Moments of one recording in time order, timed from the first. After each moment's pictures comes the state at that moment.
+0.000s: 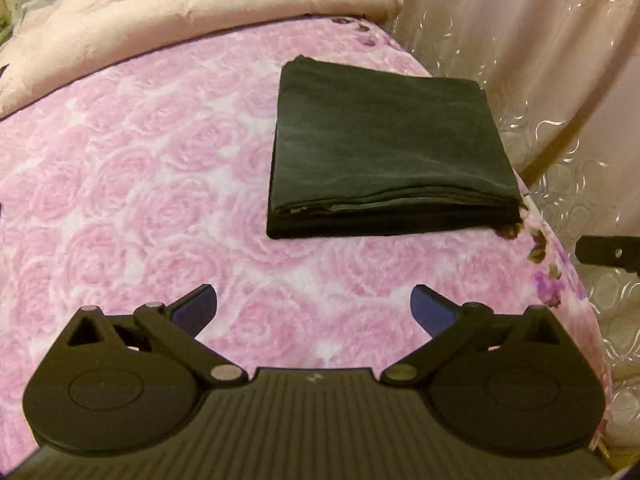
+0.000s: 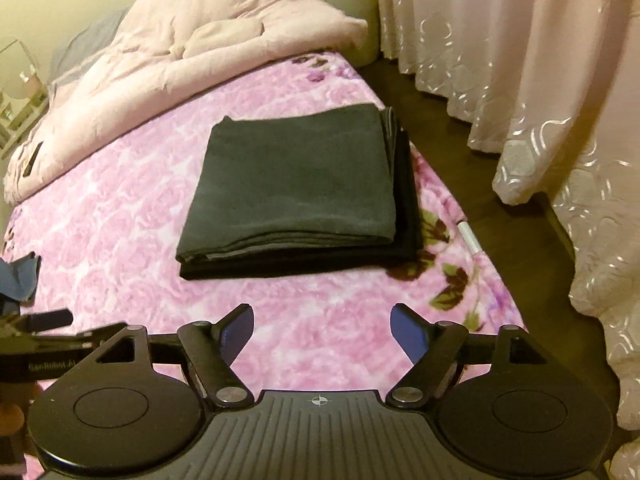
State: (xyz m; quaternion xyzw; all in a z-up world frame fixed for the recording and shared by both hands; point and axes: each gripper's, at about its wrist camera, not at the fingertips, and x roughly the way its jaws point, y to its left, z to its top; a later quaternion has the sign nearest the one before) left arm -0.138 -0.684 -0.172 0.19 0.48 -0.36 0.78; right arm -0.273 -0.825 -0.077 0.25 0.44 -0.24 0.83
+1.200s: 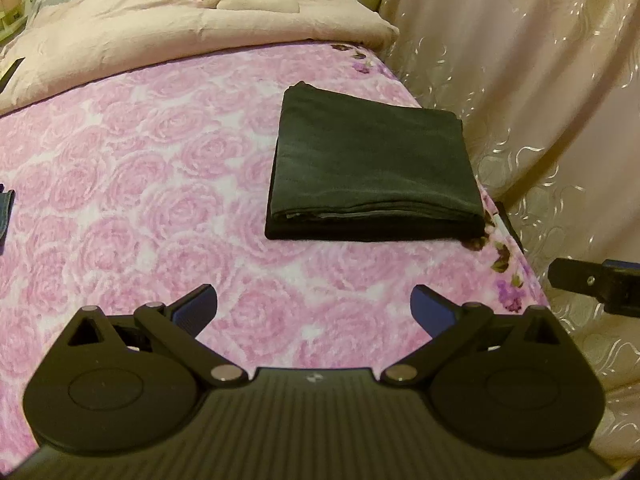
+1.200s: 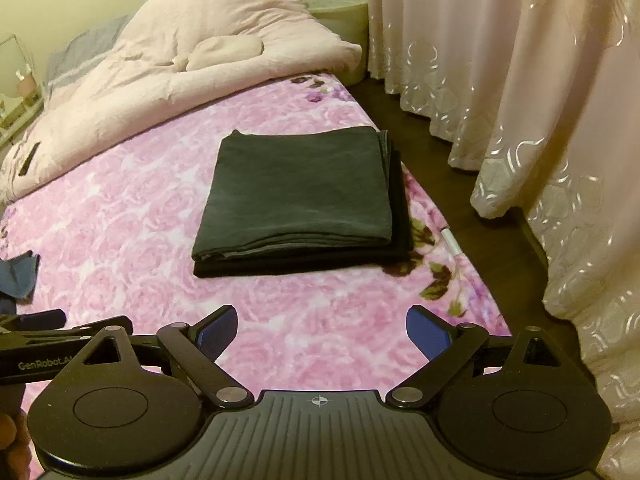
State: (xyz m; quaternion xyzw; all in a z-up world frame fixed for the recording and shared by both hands) left arm -0.160 -0.654 -0.125 0.15 0.47 -0.36 0.79; right arm -0.285 -0.770 -0.035 0.21 0.44 -0.27 0.83
